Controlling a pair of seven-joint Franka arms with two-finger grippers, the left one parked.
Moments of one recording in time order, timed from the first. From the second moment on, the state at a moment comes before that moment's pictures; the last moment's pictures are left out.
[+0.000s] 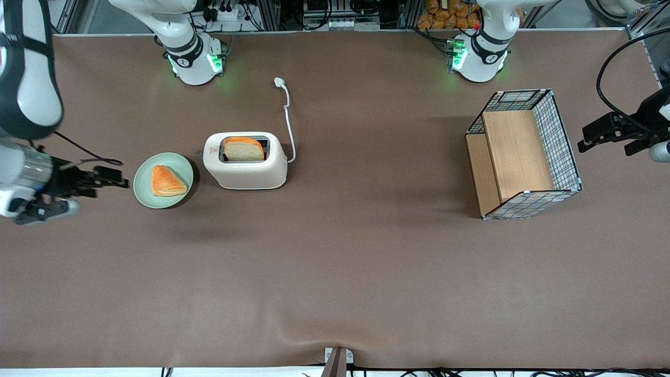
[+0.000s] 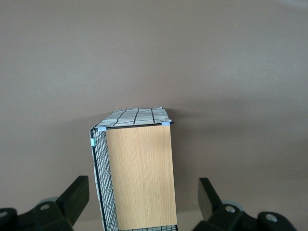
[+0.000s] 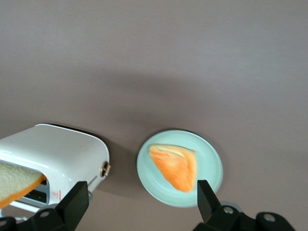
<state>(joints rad) -0.08 0.20 -0.02 -1.65 0.13 1.70 -0.30</state>
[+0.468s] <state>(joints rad) -0.09 0.07 -0.03 -1.56 0.08 1.54 -0.23</state>
